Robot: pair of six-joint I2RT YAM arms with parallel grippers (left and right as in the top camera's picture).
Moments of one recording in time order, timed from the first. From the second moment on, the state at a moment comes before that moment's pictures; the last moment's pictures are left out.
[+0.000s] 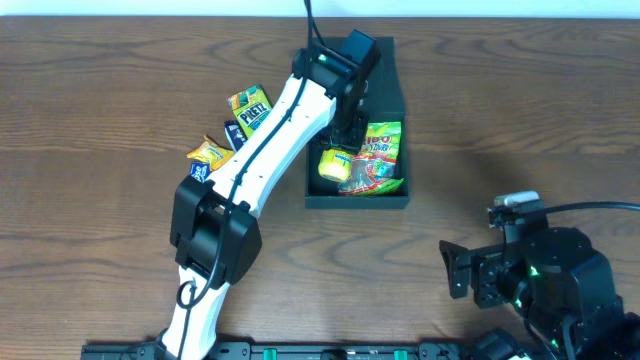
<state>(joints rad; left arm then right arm) -0.60 2.17 2.12 -1.38 0.11 -0.29 0.51 0.71 1.18 -1.29 0.13 0.28</state>
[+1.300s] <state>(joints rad) -0.58 2.17 1.94 -1.26 0.08 -0.53 0.51 0.71 1.18 -1.30 0.13 0.28</state>
